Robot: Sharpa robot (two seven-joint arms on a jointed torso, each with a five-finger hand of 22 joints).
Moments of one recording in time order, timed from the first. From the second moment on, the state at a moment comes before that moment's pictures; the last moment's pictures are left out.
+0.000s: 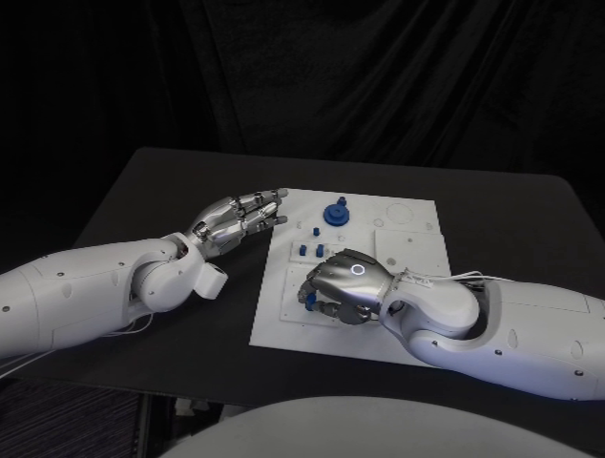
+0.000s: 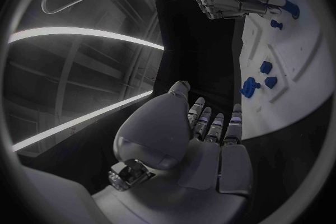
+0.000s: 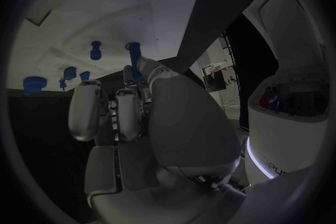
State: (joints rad) left arm 1.10 -0.87 -0.21 1.40 -0.13 0.12 0.59; left_hand 1.51 0.22 -0.11 0.23 0.55 0.37 0.11 0.05 0.07 0.10 0.09 0.16 0.03 0.03 0.13 0.01 0.01 0.17 0.13 0.25 0.06 0.28; right arm 1.09 -0.68 -0.24 1.70 -1.90 -0.39 -0.10; right_hand 1.62 -0.13 0.36 0.13 0.24 1.03 0.13 0.17 0.33 1.06 0.12 0.36 0.15 1.47 -0.01 1.37 1.25 0.08 1.45 0.09 1.25 1.31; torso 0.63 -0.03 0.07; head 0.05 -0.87
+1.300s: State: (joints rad) left arm 1.09 -0.87 -0.21 1.40 -0.13 0.12 0.58; left_hand 1.51 0.22 -0.11 0.23 0.55 0.37 0.11 0.05 0.07 0.10 0.09 0.16 0.03 0.03 0.13 0.01 0.01 0.17 0.13 0.25 0.06 0.28; right arm 1.08 -0.68 -0.25 1.69 -1.90 -0.34 -0.11; right_hand 1.52 -0.19 0.31 0.20 0.12 0.74 0.08 0.06 0.26 0.90 0.11 0.26 0.14 1.45 0.02 1.32 1.19 0.08 1.41 0.12 1.17 1.31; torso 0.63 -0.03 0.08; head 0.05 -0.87
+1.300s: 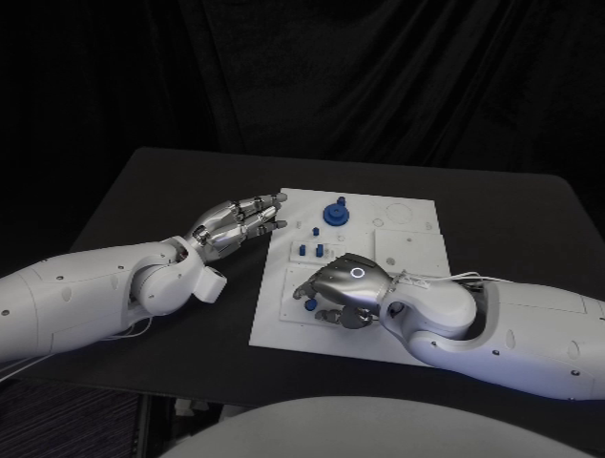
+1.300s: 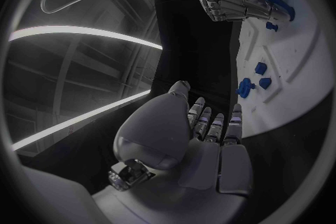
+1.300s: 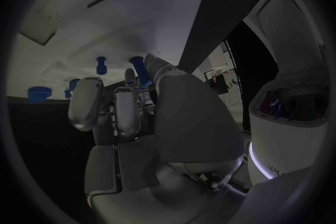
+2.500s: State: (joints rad) left arm 1.09 -0.89 -0.21 1.41 -0.13 0.10 0.58; left_hand 1.51 0.22 -0.09 0.25 0.54 0.38 0.11 0.05 0.07 0.10 0.09 0.17 0.03 0.03 0.11 0.01 0.01 0.17 0.11 0.22 0.06 0.25; right arm 1.33 -1.15 -0.25 1.89 -1.55 -0.49 -0.19; right_hand 1.47 -0.14 0.27 0.29 0.20 0.92 0.12 0.20 0.23 0.93 0.03 0.85 0.50 1.35 -0.03 1.18 1.01 0.11 1.32 0.08 0.94 1.31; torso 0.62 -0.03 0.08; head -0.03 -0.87
